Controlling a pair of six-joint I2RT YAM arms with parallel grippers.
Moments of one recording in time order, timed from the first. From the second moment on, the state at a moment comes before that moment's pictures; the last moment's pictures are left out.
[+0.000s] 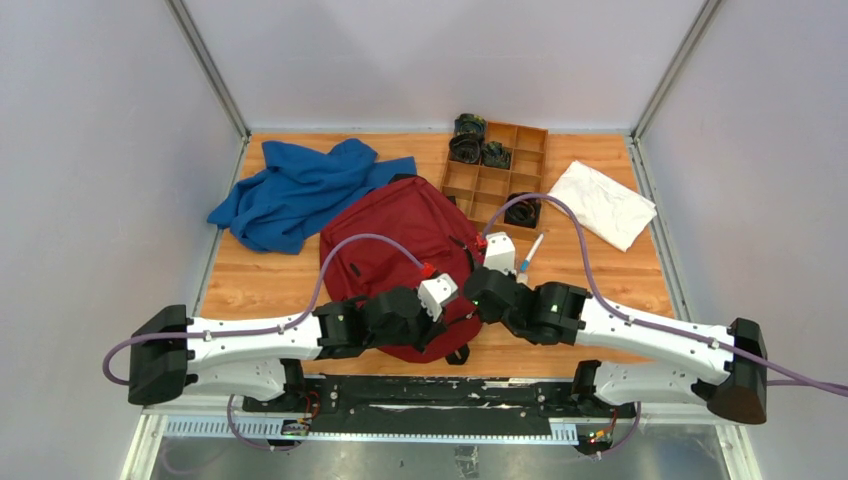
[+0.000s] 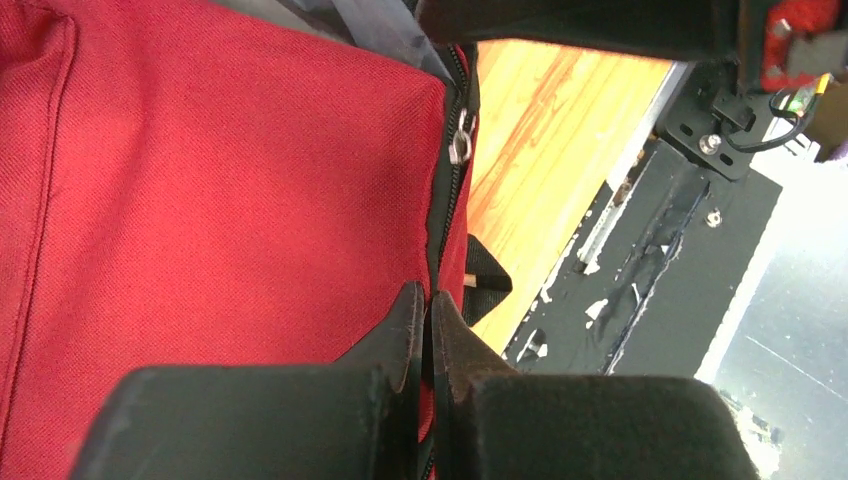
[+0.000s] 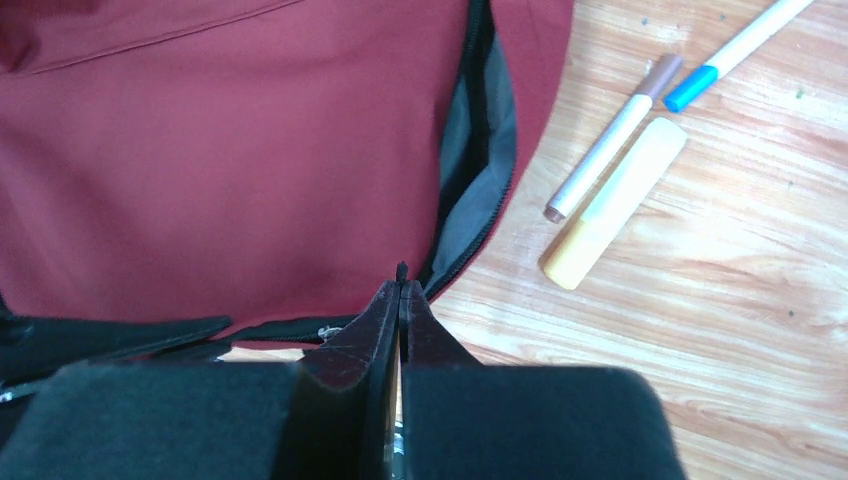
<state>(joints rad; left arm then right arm) -1.26 1.12 0.62 -0.04 -0.14 -0.27 1.21 1.06 0.89 -0.72 0.57 0.70</state>
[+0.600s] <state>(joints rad) -1.26 1.01 0.55 -0.02 -0.11 -0.30 0.76 1.34 1.09 -0.74 0.39 0.56</state>
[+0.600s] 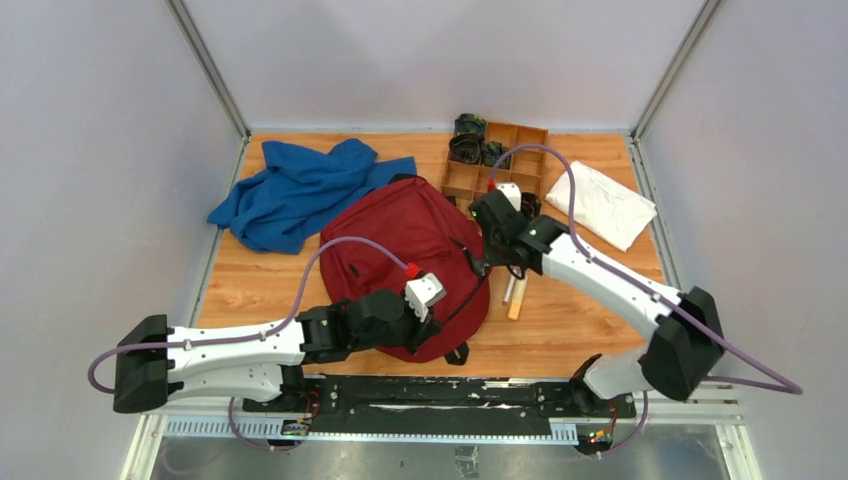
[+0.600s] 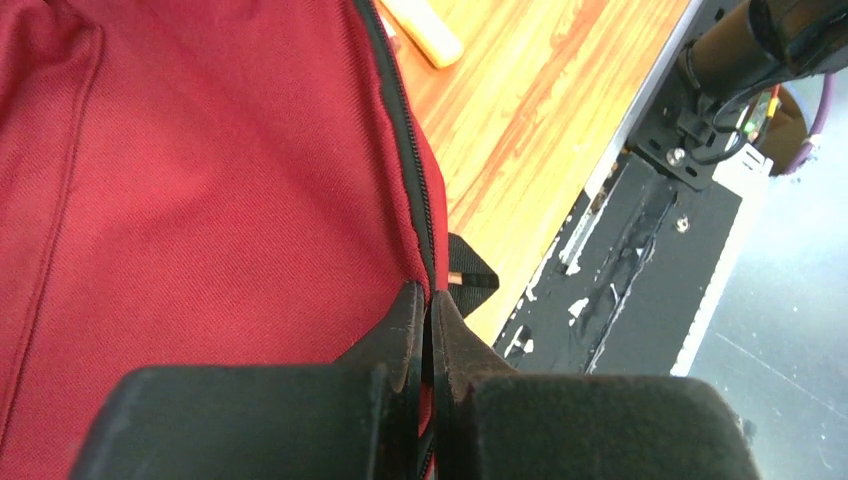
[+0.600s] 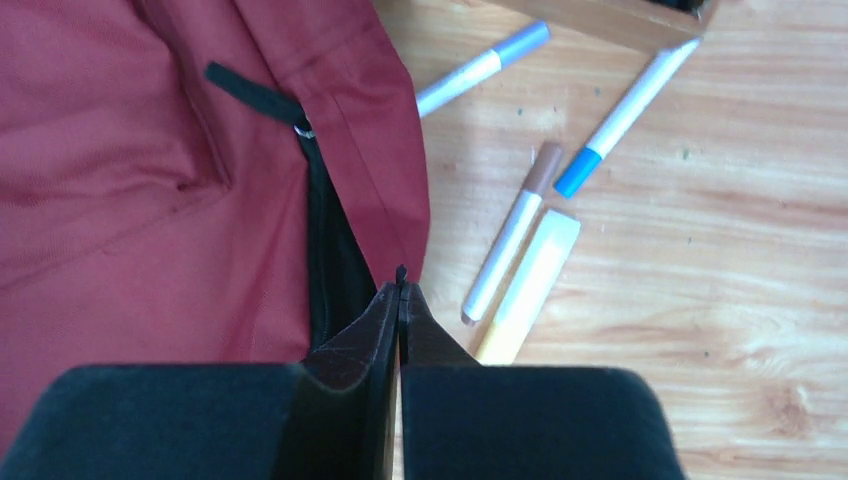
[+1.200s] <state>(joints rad) -1.25 0.93 0.54 -0.02 -0.13 -0.28 0.62 1.79 1.47 -0.77 0.21 0.35</state>
